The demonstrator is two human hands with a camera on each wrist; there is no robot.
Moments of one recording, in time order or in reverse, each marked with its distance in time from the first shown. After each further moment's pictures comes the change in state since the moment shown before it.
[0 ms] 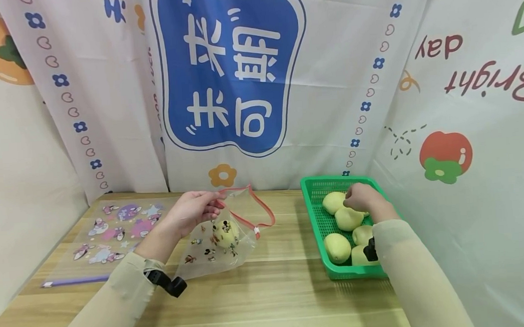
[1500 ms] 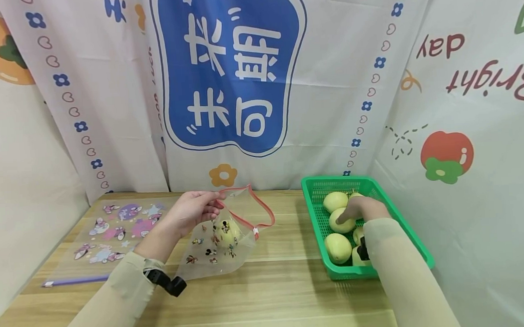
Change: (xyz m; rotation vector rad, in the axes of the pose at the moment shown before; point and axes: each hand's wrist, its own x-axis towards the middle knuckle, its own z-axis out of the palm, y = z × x) left_hand 0.001 -0.001 -0.002 0.015 0.001 0.003; right_hand -0.002 -0.004 0.016 -0.054 -0.274 0.223
